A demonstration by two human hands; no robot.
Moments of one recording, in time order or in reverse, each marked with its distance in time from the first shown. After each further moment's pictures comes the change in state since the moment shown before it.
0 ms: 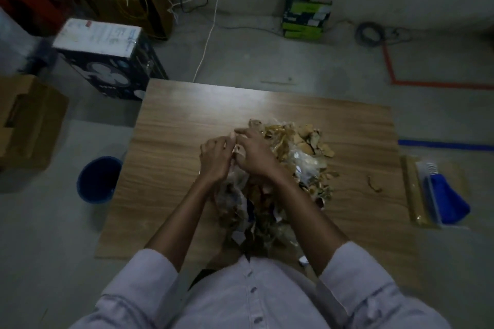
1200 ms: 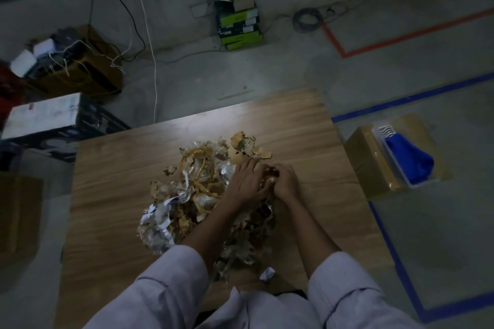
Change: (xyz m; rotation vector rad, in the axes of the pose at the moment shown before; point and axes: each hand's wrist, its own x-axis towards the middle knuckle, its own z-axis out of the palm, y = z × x) left_hand -0.007 0.126 0.224 0.667 -0.321 0.659; right_hand -0.141 0.223 -0.054 0.392 0.395 0.828
